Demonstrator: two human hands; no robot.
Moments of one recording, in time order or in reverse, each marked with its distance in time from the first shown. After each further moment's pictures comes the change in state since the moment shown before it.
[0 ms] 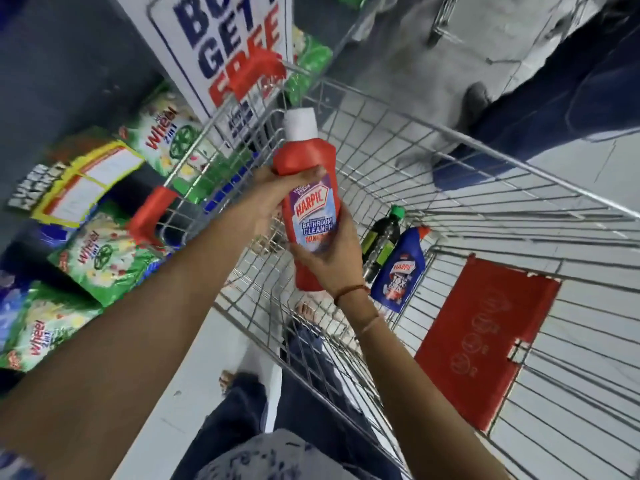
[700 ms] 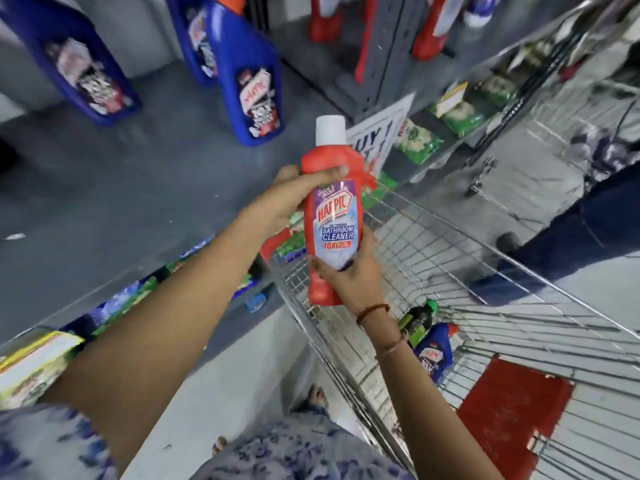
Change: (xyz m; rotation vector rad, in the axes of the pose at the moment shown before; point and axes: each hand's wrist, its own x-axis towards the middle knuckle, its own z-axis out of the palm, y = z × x) left_hand -0.157 0.101 -0.079 -0.075 0.168 0.379; right_hand -0.064 -0.133 0.011 0.233 -0.216 -0.375
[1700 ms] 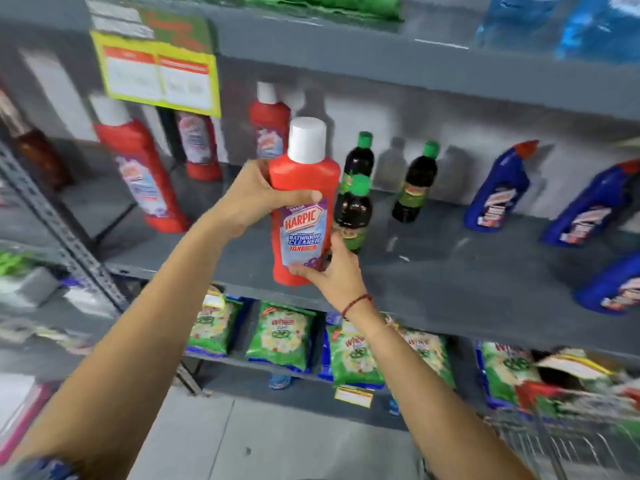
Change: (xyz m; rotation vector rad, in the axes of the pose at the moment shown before) left_hand -0.421 0.000 -0.381 0.143 0.825 0.487; right_hand -0.166 -0.153 0.419 -0.217 -0.835 -0.525
